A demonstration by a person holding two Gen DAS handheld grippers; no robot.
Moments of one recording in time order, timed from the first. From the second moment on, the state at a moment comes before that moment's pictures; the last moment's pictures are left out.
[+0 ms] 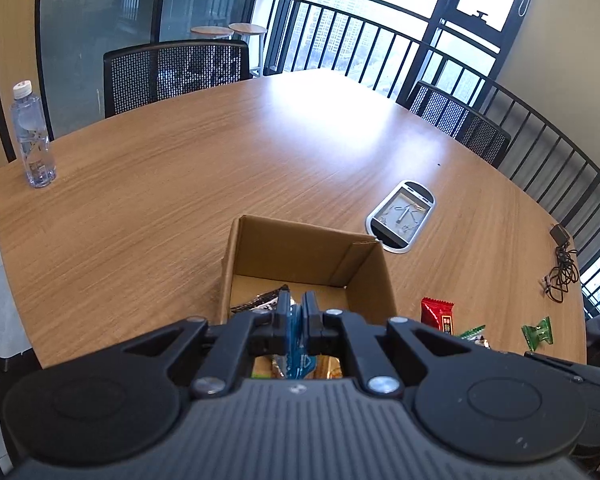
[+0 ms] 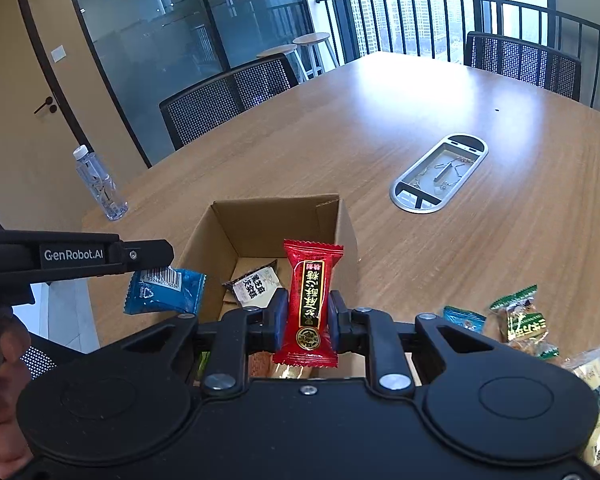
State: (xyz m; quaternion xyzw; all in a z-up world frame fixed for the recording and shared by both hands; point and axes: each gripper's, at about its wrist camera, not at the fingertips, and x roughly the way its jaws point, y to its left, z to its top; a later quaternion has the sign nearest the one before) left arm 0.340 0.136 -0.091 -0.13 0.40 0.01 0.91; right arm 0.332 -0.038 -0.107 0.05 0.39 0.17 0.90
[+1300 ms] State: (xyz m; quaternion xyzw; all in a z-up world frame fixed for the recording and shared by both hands) left arm 0.349 0.173 -0.115 -0.15 0.44 0.07 0.88; right arm 0.352 -0.025 -0.117 0.03 0.41 0.16 0.90
